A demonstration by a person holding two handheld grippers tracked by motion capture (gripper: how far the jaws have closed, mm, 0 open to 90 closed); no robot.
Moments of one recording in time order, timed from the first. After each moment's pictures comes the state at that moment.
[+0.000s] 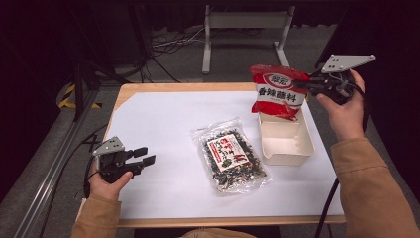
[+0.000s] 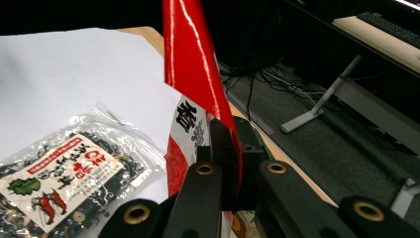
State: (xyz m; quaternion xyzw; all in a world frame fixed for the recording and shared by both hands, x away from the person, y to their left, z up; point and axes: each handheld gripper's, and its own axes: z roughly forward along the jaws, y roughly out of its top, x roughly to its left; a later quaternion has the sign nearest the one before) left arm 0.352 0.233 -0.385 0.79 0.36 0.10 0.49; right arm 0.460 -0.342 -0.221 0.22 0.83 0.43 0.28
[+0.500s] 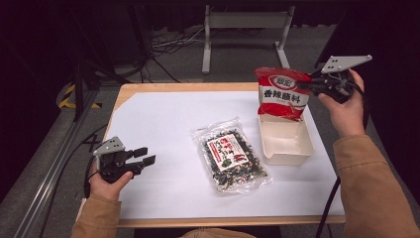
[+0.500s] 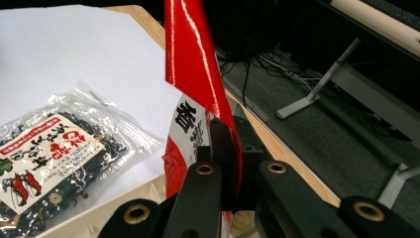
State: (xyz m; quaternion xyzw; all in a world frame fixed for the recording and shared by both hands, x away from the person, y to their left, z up) left arm 0.352 0.232 -0.385 0.79 0.36 0.10 0.49; right arm 0.477 -0.356 -0.234 0.24 0.84 0.41 0.28
